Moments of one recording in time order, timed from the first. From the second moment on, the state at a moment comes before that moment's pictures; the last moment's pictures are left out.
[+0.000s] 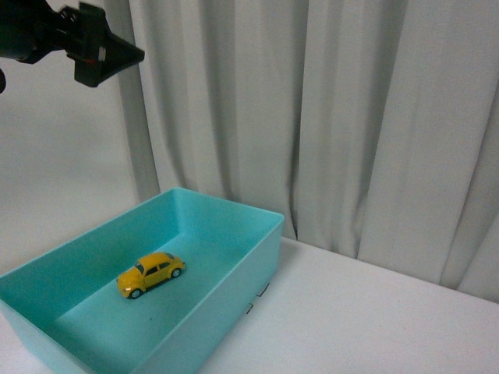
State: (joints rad) left arm 0.48 1.11 0.74 0.25 0.46 0.32; right arm 0.00 0.00 0.01 0.00 0.00 -0.01
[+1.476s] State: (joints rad) left arm 0.00 0.30 0.01 0.29 0.00 0.00; right arm 0.00 0.00 0.01 0.00 0.00 -0.01
